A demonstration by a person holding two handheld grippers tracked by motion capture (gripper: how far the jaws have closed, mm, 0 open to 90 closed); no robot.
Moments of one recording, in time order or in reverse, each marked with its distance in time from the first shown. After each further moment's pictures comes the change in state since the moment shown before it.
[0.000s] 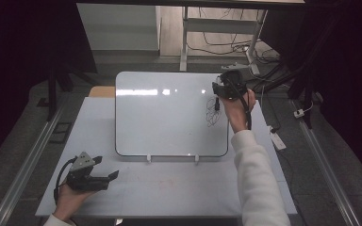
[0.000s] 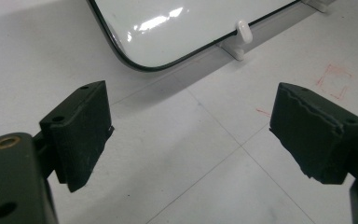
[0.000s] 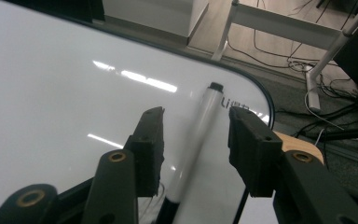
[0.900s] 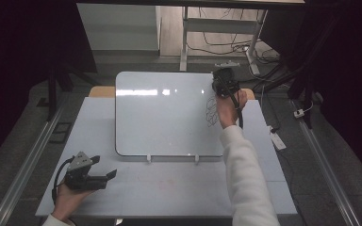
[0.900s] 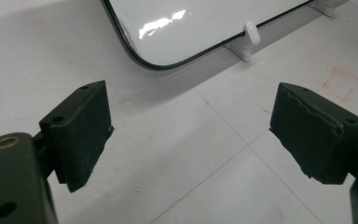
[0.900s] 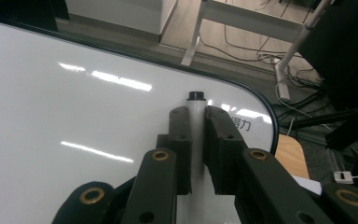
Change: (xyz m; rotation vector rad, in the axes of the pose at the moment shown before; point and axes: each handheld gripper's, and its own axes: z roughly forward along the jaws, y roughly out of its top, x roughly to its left) left arm 0.005 -0.003 -0.002 -0.010 0.010 -0.018; right arm 0.015 0.006 0.019 0.014 -0.124 0.033
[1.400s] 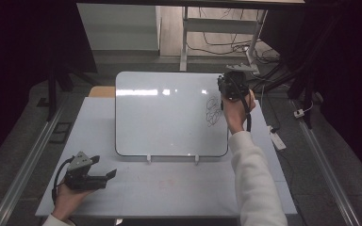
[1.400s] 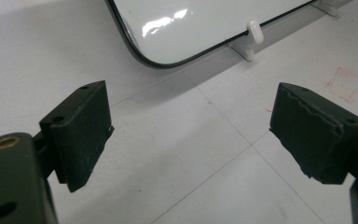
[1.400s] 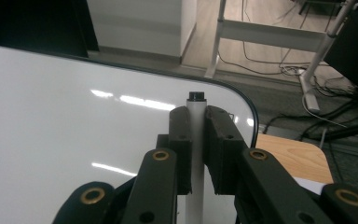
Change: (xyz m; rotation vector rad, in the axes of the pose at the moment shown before) left arm 0.001 -0.001 0.001 0.004 0.002 -0.005; right arm -0.020 -0.011 -0.029 -0.104 0.105 0.096
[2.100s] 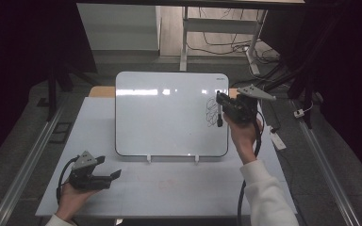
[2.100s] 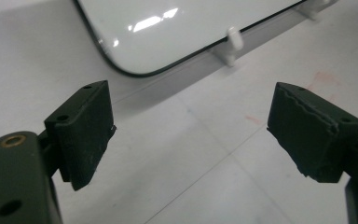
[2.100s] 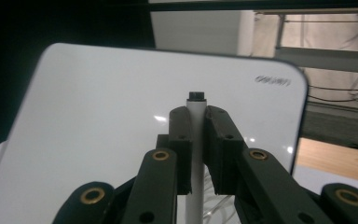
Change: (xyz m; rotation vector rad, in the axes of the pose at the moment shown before) left arm -0.012 0.009 0.005 0.002 -0.043 0.004; right arm 0.007 -0.047 -0.070 -0.142 0.262 0.036
